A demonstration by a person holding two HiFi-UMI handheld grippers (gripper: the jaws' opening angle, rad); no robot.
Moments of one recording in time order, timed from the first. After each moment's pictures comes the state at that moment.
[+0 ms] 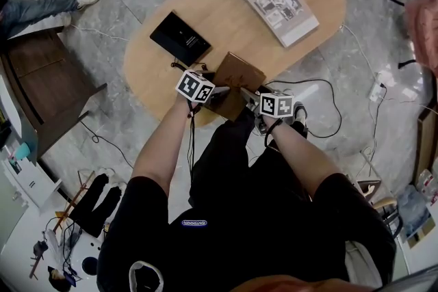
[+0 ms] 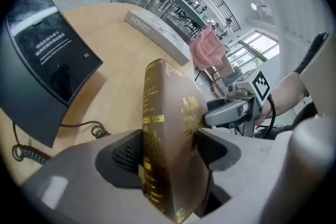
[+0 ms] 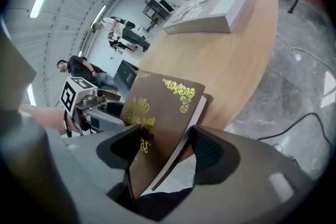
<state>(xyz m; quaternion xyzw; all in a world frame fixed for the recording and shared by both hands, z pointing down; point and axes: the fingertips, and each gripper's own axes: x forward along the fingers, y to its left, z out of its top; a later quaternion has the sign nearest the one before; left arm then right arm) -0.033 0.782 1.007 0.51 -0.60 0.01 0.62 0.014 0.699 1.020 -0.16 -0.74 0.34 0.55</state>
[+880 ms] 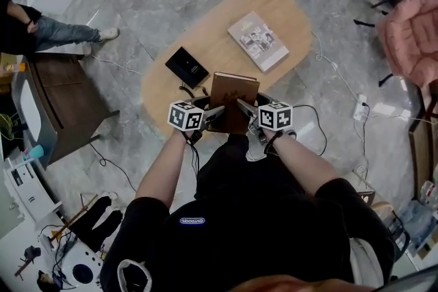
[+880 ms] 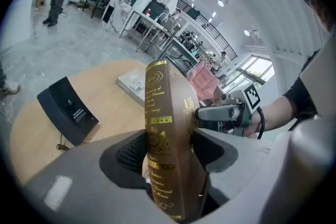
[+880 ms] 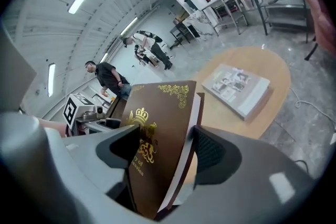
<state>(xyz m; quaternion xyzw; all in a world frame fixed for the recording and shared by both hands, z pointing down) -0.046 0.756 0.790 0.48 -0.70 -0.09 0.52 -0.038 0.661 0.803 -0.22 -0.82 0.29 0.44</state>
